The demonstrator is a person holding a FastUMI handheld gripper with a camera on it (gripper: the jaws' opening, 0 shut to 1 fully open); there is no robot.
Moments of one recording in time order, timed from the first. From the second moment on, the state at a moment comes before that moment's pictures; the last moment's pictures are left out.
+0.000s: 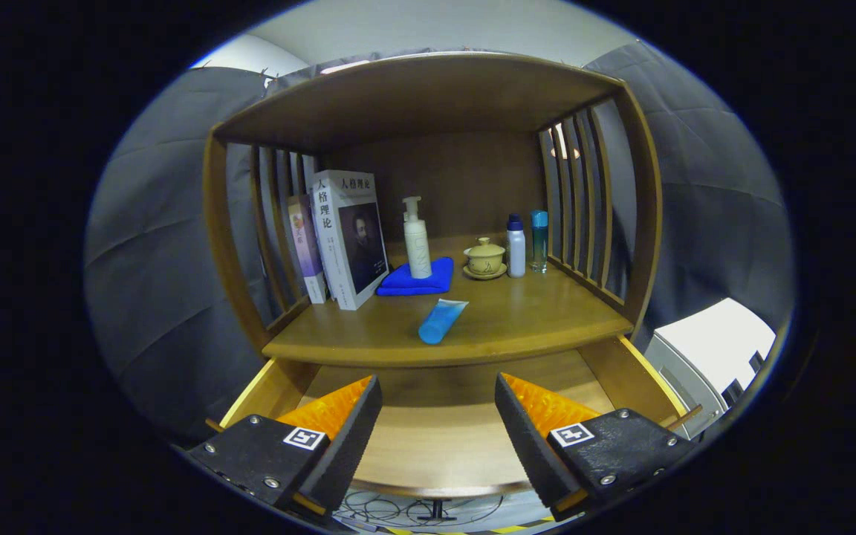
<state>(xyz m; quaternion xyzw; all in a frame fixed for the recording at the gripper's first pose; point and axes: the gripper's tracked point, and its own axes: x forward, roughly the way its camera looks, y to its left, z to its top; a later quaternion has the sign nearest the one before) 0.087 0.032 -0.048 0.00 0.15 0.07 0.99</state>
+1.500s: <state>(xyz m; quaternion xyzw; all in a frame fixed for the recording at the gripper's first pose) 0.015 0.017 -0.163 0.01 0.18 0.05 0.98</state>
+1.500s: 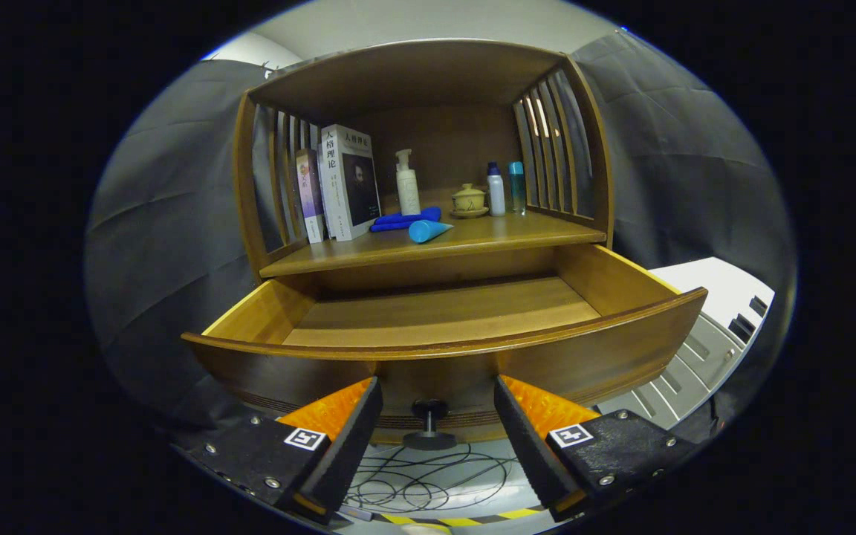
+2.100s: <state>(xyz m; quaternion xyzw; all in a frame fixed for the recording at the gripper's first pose) 0.077 0.025 -0.158 0.01 0.18 0.06 0.98</state>
